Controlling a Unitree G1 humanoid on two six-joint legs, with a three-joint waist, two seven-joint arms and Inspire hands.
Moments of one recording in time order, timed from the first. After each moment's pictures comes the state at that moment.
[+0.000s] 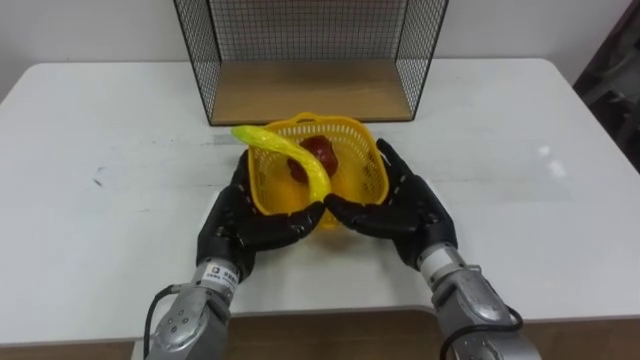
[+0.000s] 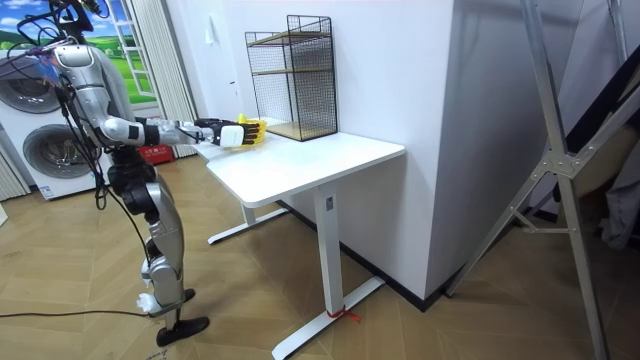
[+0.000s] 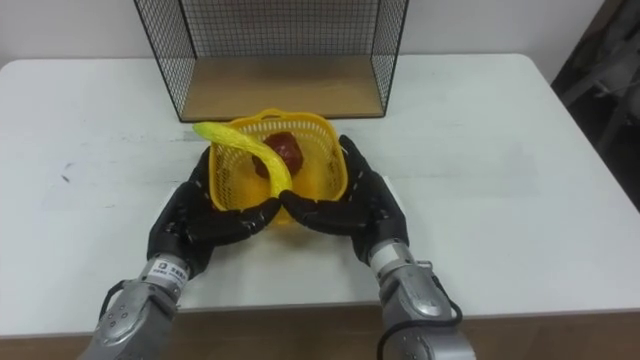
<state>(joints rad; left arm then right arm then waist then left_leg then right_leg) 0.06 0.12 -0.24 0.18 -0.48 -0.07 0.03 -0.03 -0.18 0.25 0.25 0.49 -0.06 0.05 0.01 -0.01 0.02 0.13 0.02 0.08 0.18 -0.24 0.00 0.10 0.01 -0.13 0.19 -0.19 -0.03</state>
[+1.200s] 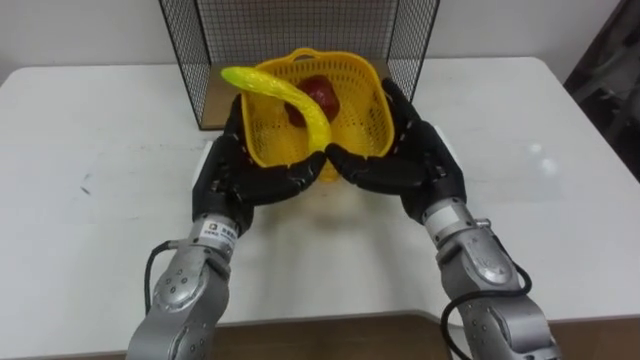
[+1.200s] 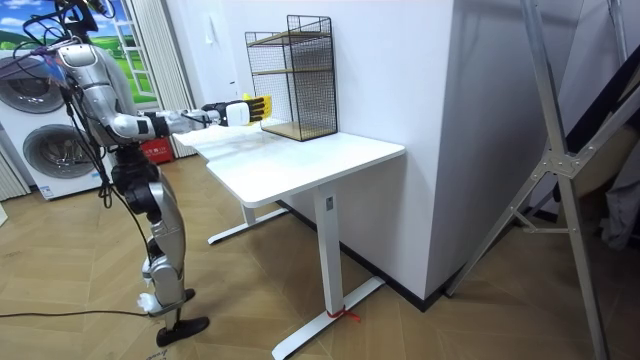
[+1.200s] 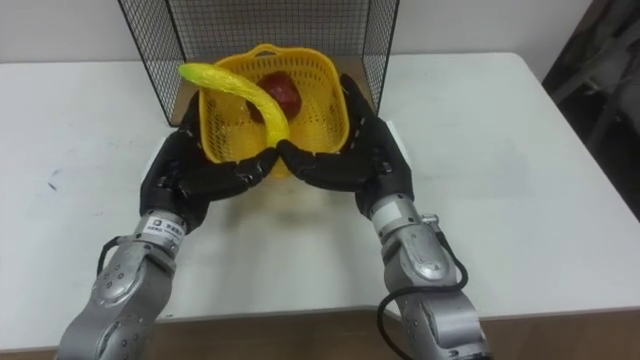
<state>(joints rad) -0.06 0.12 -0.21 0.10 -0.47 -0.07 0.07 -0.12 -0.18 0.22 0.13 0.42 -0.07 0.03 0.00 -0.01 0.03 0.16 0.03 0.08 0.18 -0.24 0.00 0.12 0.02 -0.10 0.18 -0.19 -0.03</state>
